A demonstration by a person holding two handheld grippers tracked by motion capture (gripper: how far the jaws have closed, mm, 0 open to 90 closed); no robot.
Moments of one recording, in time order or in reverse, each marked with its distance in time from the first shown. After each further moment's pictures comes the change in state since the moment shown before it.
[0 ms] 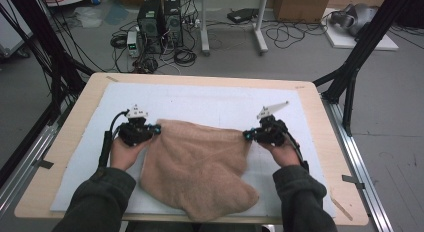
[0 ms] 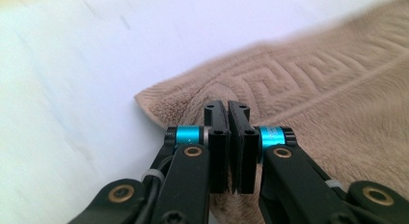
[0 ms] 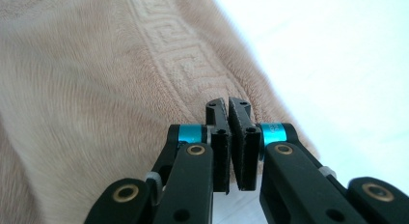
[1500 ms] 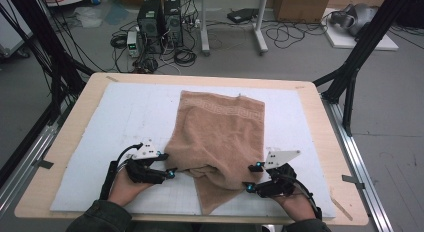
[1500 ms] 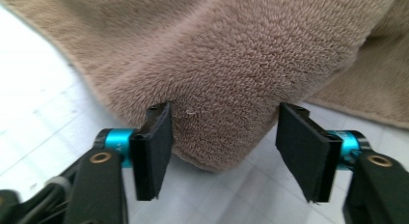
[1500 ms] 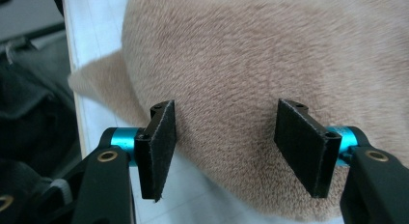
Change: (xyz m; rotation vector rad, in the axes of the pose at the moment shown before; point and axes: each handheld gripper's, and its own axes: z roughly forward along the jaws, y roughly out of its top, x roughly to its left) left arm -0.081 -0.075 -0.021 0.040 -0.267 0.204; right arm 0.102 -0.081 -0.023 -0.046 0.069 -0.105
